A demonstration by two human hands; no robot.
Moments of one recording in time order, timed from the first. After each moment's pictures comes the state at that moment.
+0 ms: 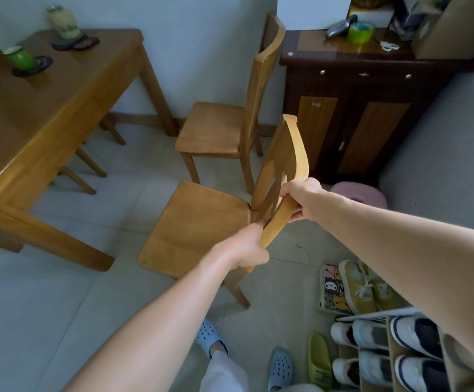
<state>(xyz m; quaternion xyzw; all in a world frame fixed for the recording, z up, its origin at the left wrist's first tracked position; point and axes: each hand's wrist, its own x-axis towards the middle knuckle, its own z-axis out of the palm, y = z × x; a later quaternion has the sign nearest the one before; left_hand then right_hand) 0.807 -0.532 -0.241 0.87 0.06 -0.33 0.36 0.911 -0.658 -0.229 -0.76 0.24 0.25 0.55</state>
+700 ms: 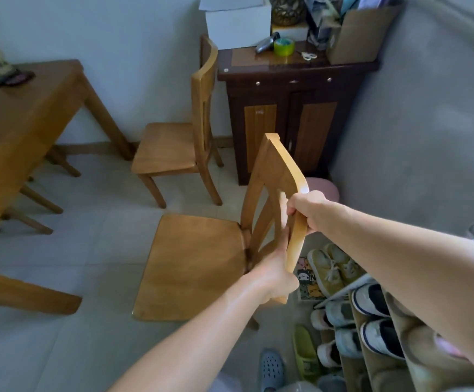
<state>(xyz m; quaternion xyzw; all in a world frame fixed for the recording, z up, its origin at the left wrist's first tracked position) 0.756 -0.658 -0.236 0.86 -0.02 -0.35 0.37 0.861 -0.768 -0.215 -0.77 0.34 0.21 0.50</state>
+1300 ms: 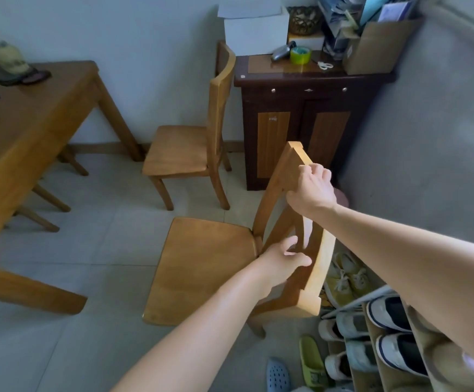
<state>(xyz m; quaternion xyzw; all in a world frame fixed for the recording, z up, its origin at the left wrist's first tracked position) 0.778 -0.616 -0.222 0.77 0.06 -0.39 0.51 0.883 -0.725 -0.206 -0.98 0.07 -0.01 0.16</state>
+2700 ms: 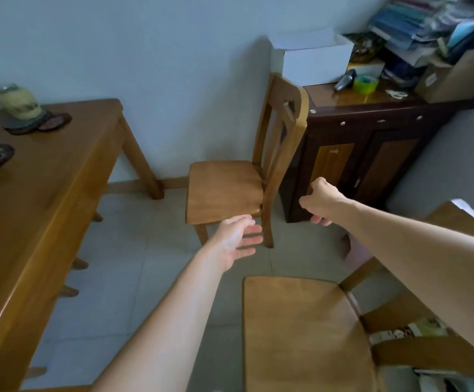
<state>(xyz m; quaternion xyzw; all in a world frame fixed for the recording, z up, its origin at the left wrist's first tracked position) 1.060 -0.214 -0.221 0.64 0.18 -0.27 0.69 1.099 -0.421 -0.186 -0.92 0.20 0.16 0.29</state>
